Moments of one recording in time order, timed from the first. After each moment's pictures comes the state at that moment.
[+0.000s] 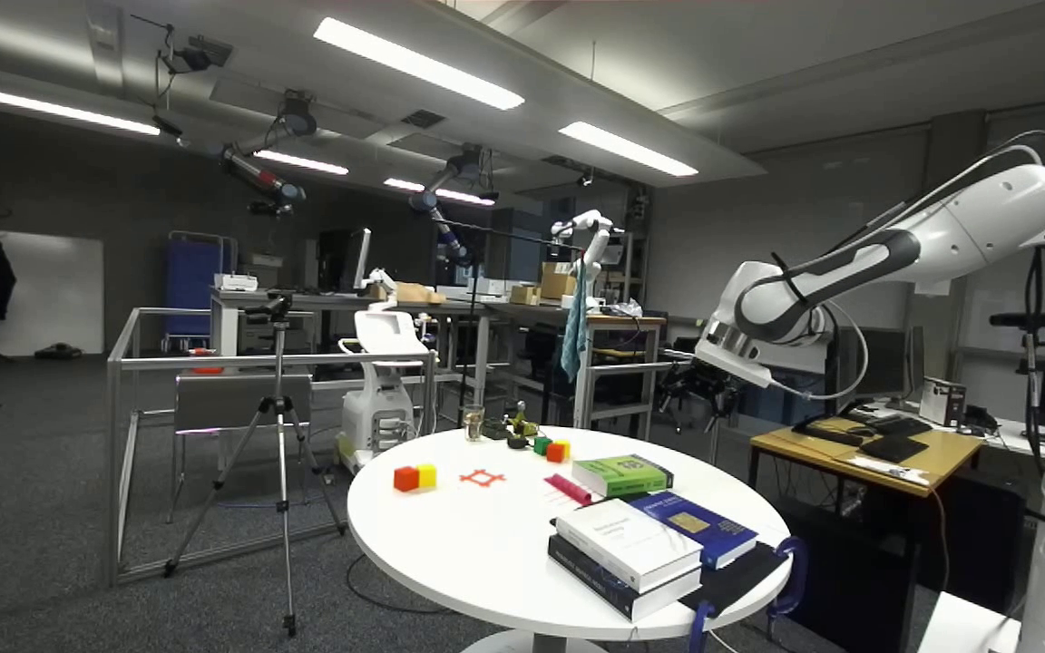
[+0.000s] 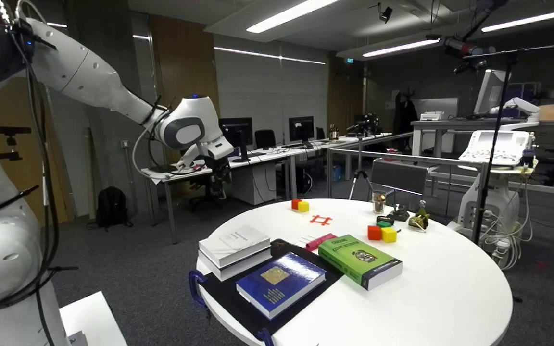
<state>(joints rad) -0.05 -0.19 0.15 -2.36 0.23 2.51 0.84</state>
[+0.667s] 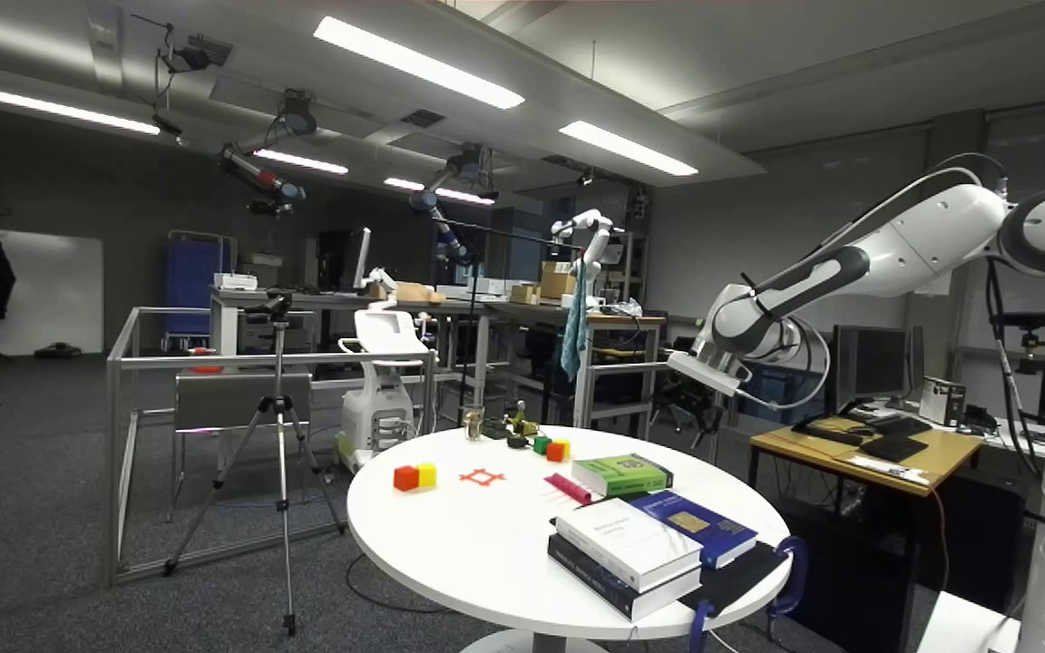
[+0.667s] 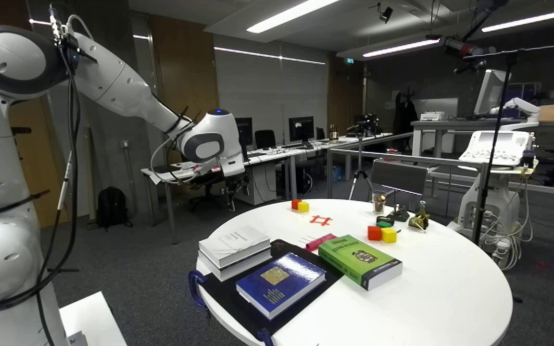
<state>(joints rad) -0.04 -0.01 0.08 -2.27 0.31 2.54 1.08</state>
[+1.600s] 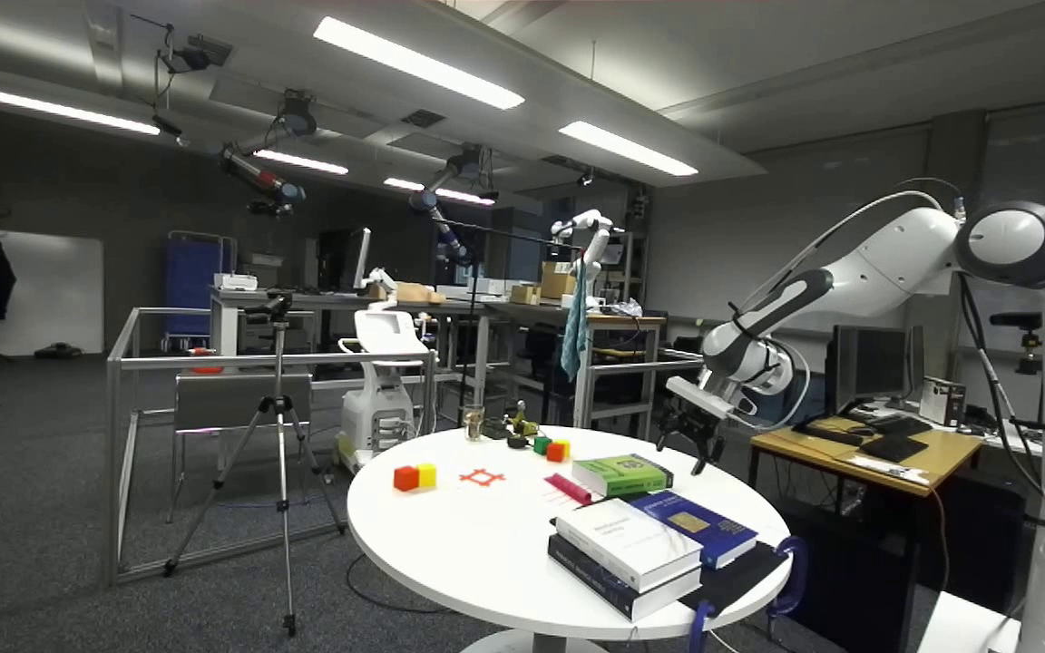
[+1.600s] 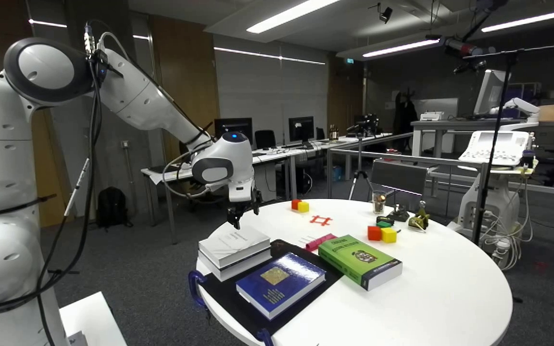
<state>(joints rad) -0.04 0.12 0.01 -2.28 0.56 2.61 1.03</state>
